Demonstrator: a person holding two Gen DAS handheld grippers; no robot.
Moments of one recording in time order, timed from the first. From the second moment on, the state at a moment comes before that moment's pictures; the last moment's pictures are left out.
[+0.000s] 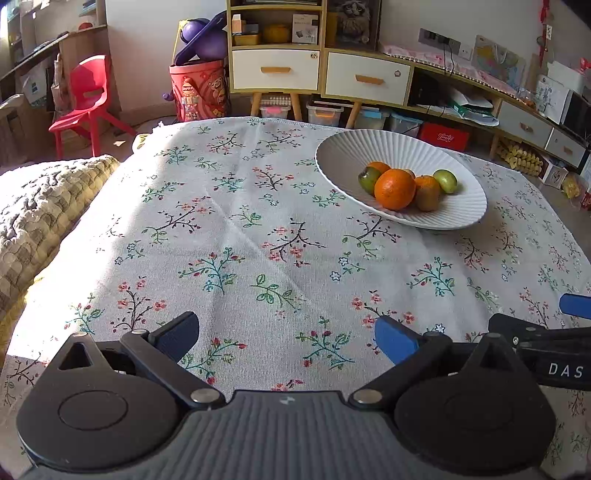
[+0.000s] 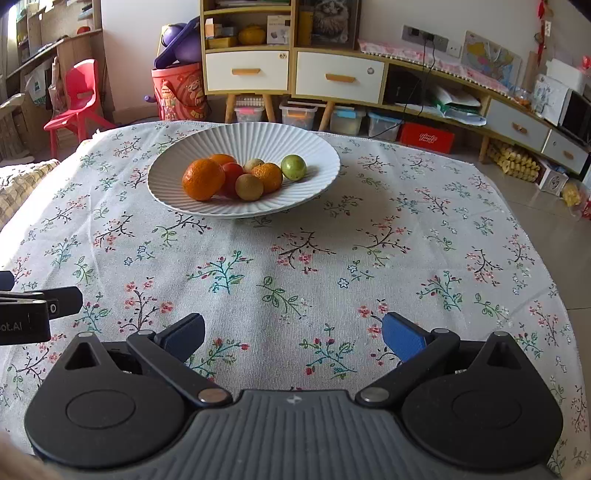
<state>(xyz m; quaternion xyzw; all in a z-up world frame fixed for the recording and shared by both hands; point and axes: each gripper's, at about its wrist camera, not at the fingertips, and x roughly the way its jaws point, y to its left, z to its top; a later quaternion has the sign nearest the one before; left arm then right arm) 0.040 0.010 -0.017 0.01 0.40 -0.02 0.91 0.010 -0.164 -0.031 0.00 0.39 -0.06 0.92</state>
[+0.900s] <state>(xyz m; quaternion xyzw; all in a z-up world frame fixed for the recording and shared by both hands) 0.039 -0.012 -0.015 0.03 0.40 -0.03 0.91 0.009 -0.166 -0.024 0.00 0.39 -0.07 0.92</state>
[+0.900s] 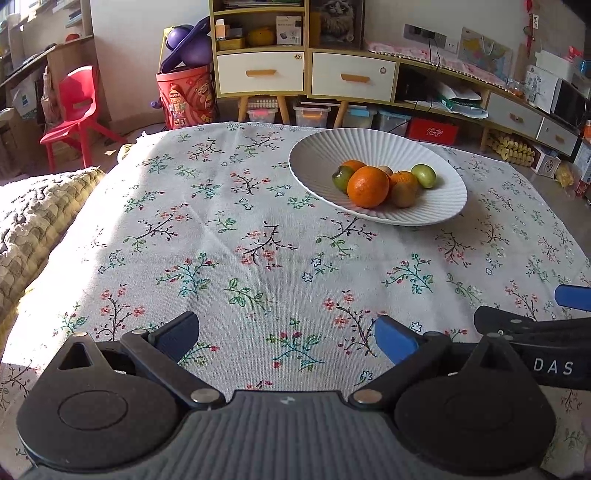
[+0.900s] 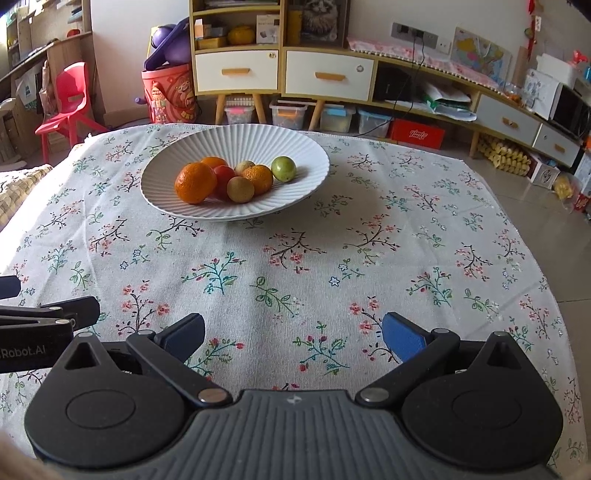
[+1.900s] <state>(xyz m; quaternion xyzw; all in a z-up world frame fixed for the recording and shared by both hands) 0.036 -0.014 -0.013 0.03 0.40 -0.03 0.92 0.007 -0.166 -0.022 0.00 0.38 -0.07 0.92</state>
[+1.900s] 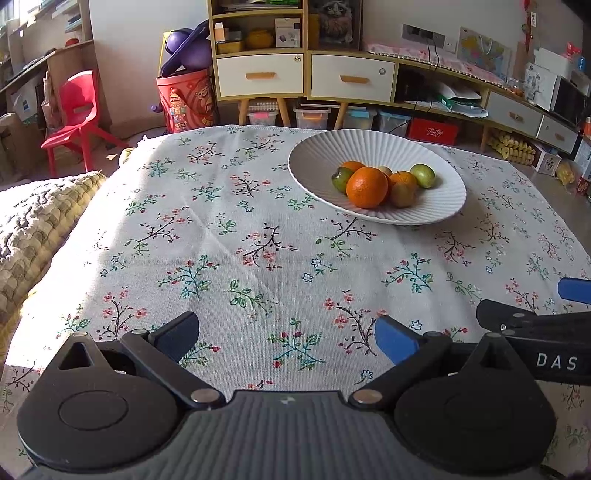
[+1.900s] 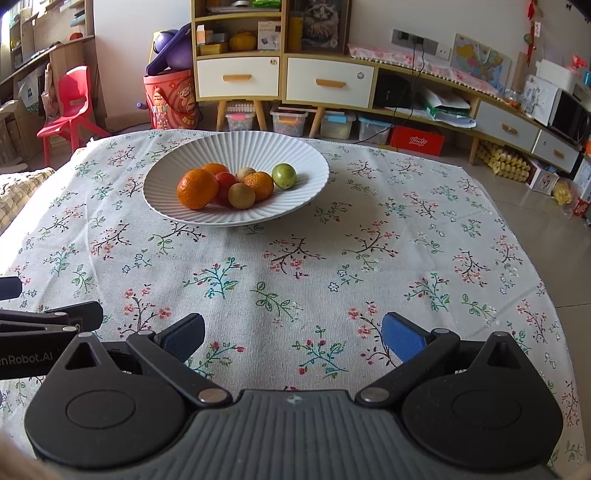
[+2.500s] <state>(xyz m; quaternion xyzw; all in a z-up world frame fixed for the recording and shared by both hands) 0.036 -0.013 -0.013 0.03 0.40 -0.03 0.91 0.008 -0.167 -0.020 0.00 0.38 -0.07 0.92</state>
